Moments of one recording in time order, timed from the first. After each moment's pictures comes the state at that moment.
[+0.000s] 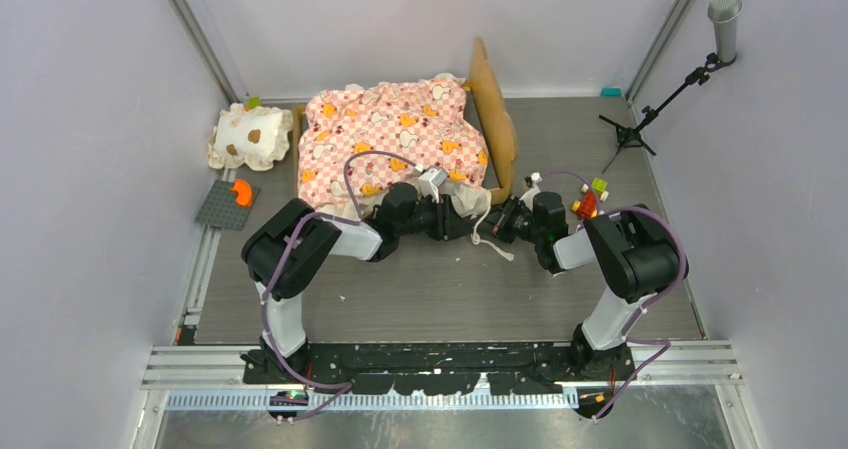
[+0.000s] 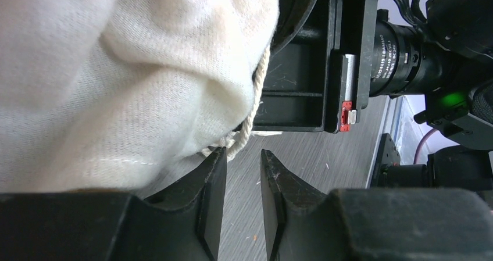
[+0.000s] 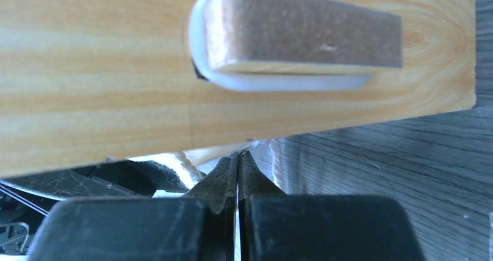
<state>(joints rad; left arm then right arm) -0.70 1.88 0.83 0.73 0.44 -0.63 0.28 1.72 0.44 0.86 -0.52 0.97</state>
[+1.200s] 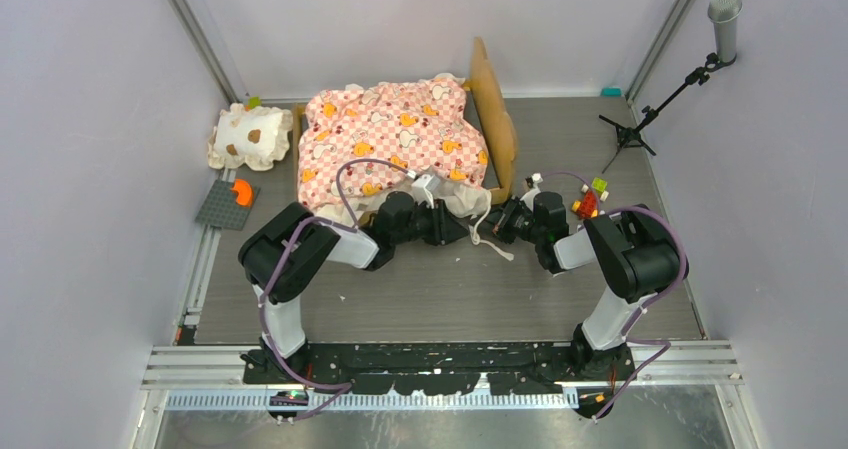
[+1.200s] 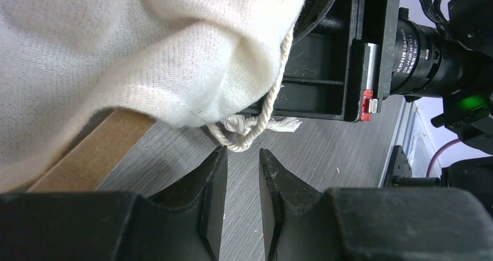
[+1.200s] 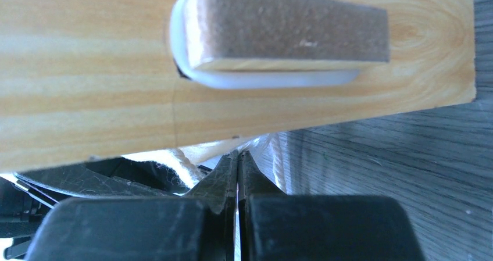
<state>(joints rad) -0.71 1.86 0.75 0.79 0.35 -0.65 0.27 1.72 0.44 0.86 -0.53 1.00</state>
